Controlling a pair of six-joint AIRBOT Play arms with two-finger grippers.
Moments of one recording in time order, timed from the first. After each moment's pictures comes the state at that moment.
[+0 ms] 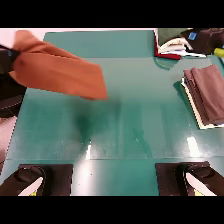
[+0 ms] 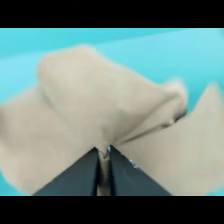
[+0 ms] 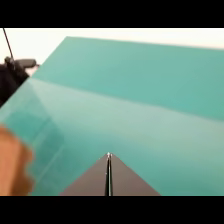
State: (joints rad) left arm -0.37 -0.81 1.56 1.59 -1.22 -1.67; right arm 0.17 -0.85 1.42 -1.12 0.90 1.45
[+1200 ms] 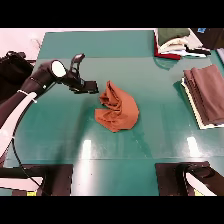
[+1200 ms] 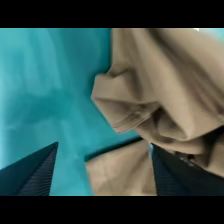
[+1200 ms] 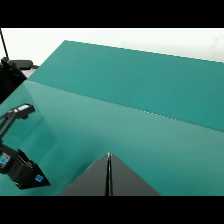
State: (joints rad) left arm -0.35 -1.50 1.35 1.15 -0.96 -1.60; right arm 0.17 -0.85 1.49 -1.15 0.97 1.45
